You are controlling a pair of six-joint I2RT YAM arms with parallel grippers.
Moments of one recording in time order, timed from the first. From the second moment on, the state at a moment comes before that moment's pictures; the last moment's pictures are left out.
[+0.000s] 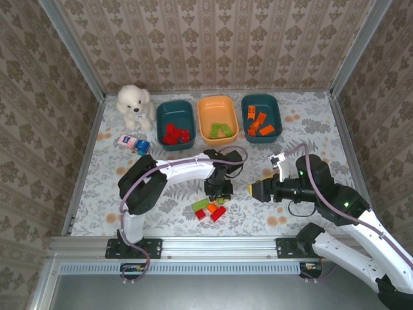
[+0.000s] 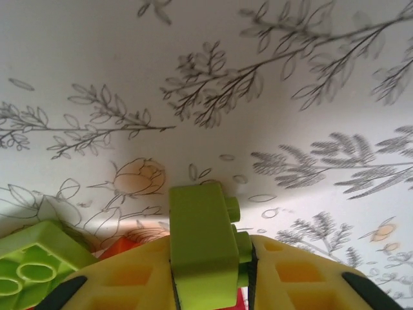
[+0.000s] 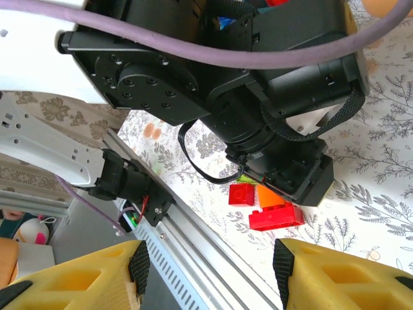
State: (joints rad) left arm -1.04 1.95 1.38 -0.93 0.21 -1.00; right arm 0.63 0.65 0.88 -0.79 -0.41 0.52
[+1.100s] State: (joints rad) left arm -0.55 2.55 2.40 -0.85 0.16 -0.67; right arm 0.63 0.76 0.98 -0.76 -0.27 0.52
